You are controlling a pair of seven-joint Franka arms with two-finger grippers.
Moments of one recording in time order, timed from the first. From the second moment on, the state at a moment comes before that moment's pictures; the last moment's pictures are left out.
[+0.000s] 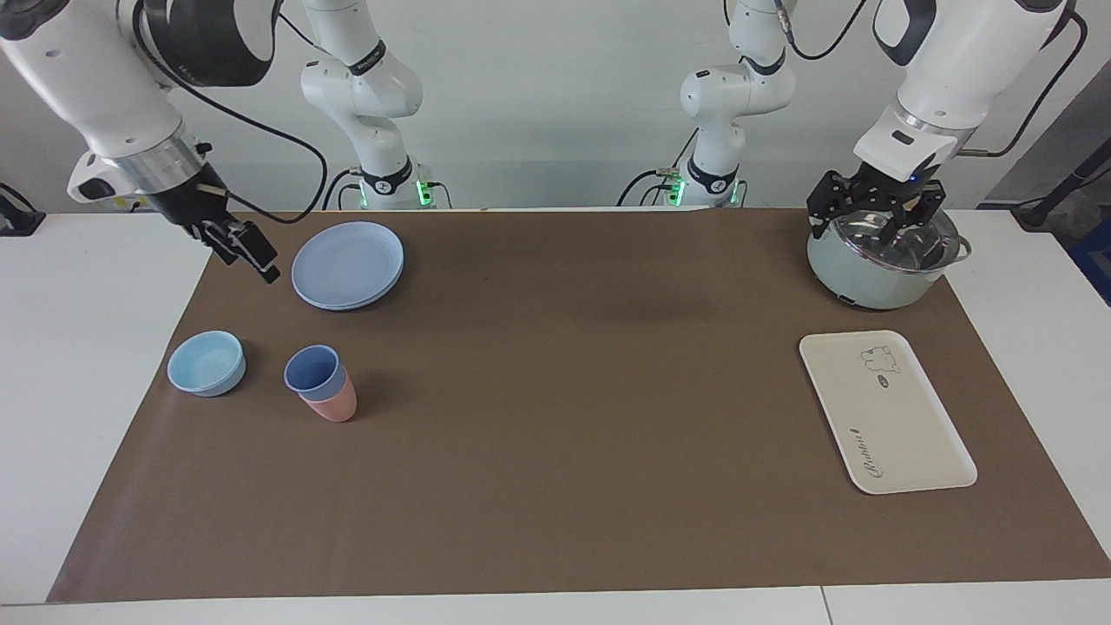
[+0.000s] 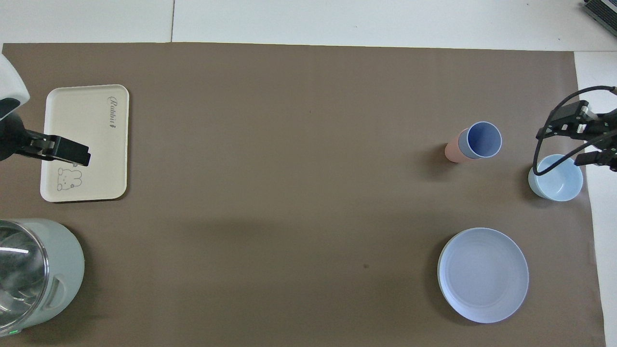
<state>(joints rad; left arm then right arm) 0.09 0.00 -0.19 -1.56 0.01 1.55 0.12 -0.18 0.05 0.05 -1.62 0.12 1.68 0.49</state>
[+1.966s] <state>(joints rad) 0.08 0.00 -0.19 -1.57 0.01 1.55 0.12 -0.32 0.64 0.06 -1.49 0.59 1.79 0.93</state>
